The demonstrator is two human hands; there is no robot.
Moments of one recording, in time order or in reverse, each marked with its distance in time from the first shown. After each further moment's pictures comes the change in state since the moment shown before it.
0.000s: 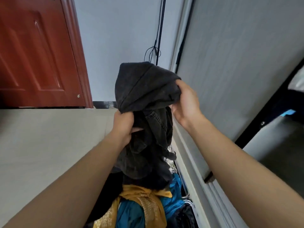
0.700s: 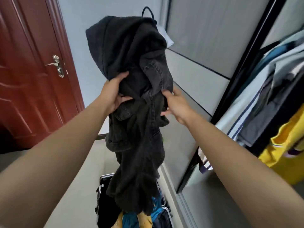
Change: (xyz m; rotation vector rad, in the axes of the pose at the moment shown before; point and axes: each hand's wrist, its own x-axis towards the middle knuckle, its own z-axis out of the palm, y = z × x) left_hand -0.127 0.530 0.154 -0.033 -0.312 0.053; right_hand -0.082 -0.456 0.198 -0.513 0.035 -0.009
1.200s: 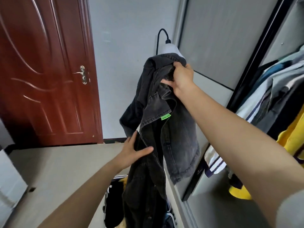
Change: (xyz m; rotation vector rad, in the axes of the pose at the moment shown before) left_hand -0.154 -0.117 -0.081 0.702 -0.186 -0.084; right_hand -0.033 -0.096 0.059 0.465 0.157 -0.127
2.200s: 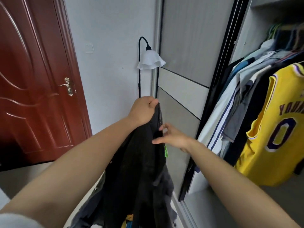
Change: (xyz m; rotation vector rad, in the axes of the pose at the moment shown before) left_hand 0.045 0.176 0.046 0.547 0.291 0.558; right_hand -0.072 0.066 -0.160 -1.001 -0.424 0.318
